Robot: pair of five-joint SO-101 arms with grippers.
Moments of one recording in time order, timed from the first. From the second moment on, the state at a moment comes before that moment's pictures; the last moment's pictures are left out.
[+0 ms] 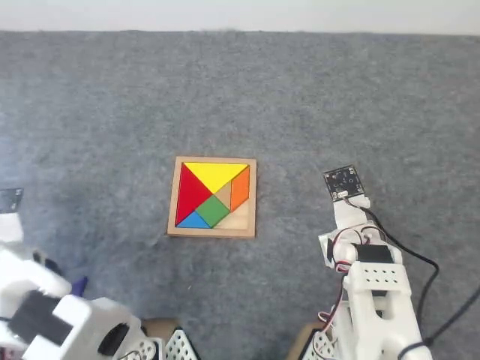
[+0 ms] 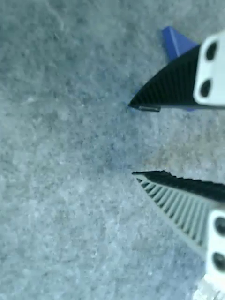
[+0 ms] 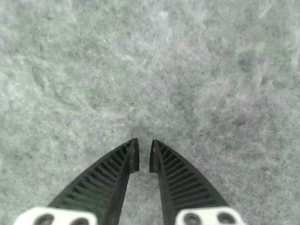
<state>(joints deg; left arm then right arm) -68.7 -0.7 44.0 53.7 -48.2 -2.5 -50.0 81.6 43.2 16.0</state>
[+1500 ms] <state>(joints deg) -75.1 -17.9 57.2 60.4 -66.9 -2.5 -50.0 81.6 43.2 16.0</state>
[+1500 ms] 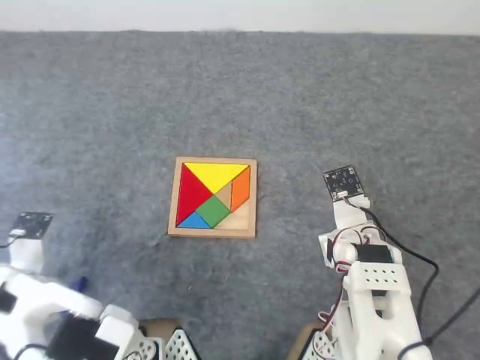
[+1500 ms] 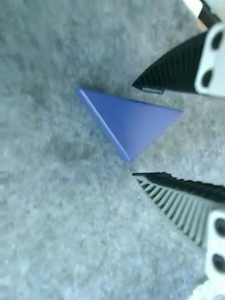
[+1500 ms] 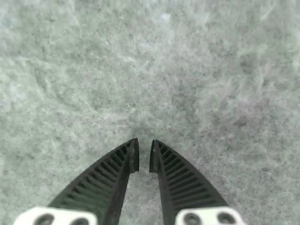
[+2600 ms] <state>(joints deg) -68.3 -3.6 48.5 67.2 -66.9 -2.5 -50.0 81.6 43.2 16.0</state>
